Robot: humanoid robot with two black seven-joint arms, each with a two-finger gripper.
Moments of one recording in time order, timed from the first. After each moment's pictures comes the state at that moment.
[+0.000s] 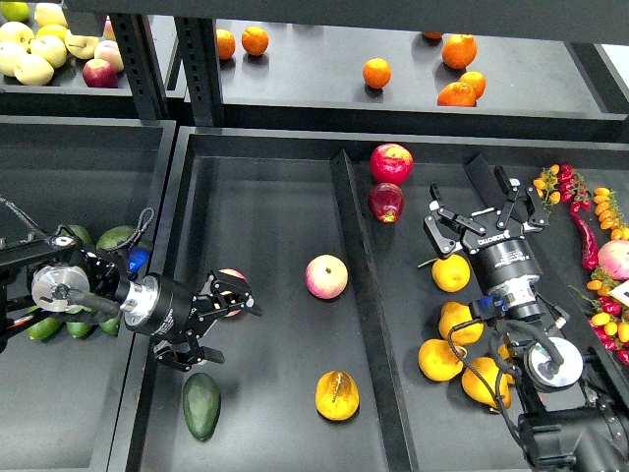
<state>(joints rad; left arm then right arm) -0.81 0.45 -0.20 -1.06 0.22 -0.49 0.49 0.19 0.01 1.45 1.09 0.03 0.42 -0.11</state>
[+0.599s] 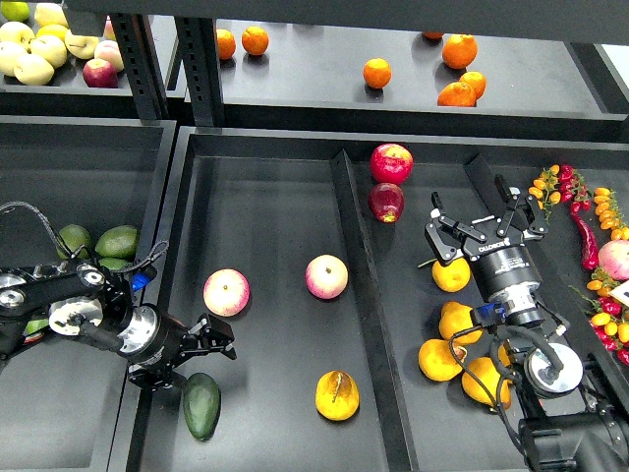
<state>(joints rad) -0.81 0.38 -0.05 -0.98 0.49 -0.49 0.49 0.18 0.02 1.46 1.08 0.03 0.42 -0.11</state>
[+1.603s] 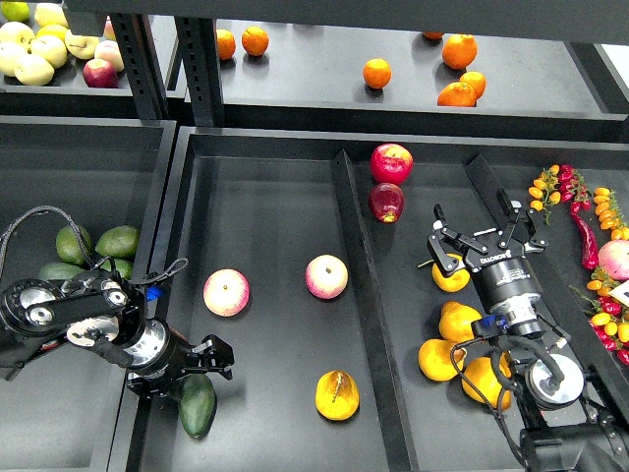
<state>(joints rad) -0.81 0.31 -0.01 -0.92 0.59 -0.49 0.49 0.15 0.02 1.46 1.07 0.04 0.43 -0.11</state>
